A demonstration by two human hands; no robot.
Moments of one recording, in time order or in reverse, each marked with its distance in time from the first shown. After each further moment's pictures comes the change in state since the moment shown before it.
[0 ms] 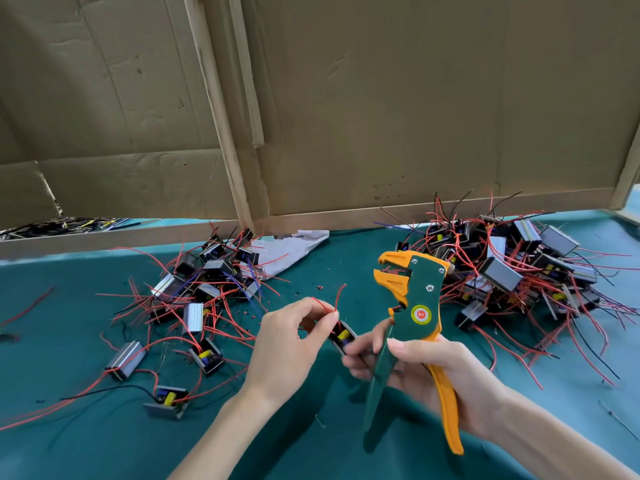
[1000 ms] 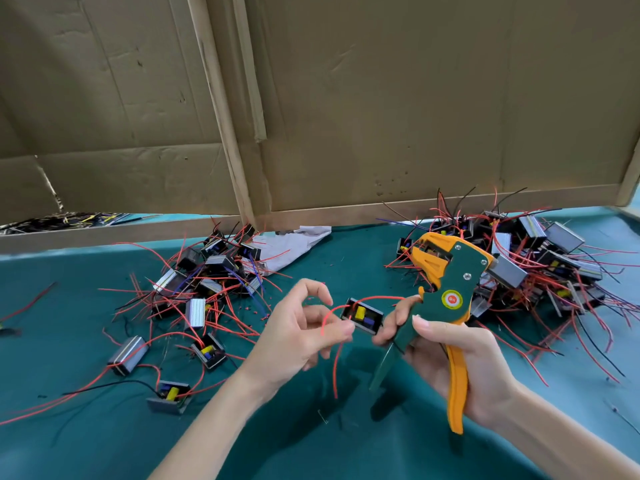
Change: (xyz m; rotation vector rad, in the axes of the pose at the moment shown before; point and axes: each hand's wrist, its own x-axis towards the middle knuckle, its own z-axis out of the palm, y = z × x) left_hand 0.003 0.018 -0.014 -0.574 -0.337 -0.315; right_hand 0.001 -0.001 -0.010 0.048 0.143 -0.229
